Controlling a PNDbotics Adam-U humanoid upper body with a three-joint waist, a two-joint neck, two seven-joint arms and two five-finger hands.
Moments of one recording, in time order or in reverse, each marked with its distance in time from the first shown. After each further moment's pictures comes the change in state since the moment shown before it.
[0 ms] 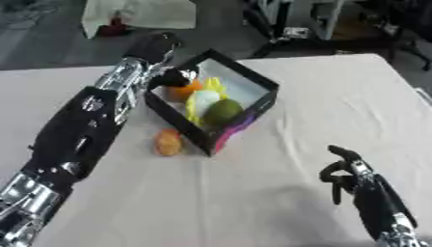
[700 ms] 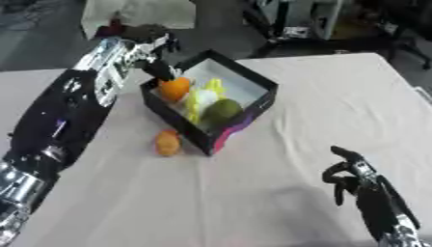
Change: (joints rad) left arm -0.010 -0.021 0.038 0.014 0.105 0.036 -0.211; right arm 0.000 -0.003 0.002 0.000 0.000 0.000 0.000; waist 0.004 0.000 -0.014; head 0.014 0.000
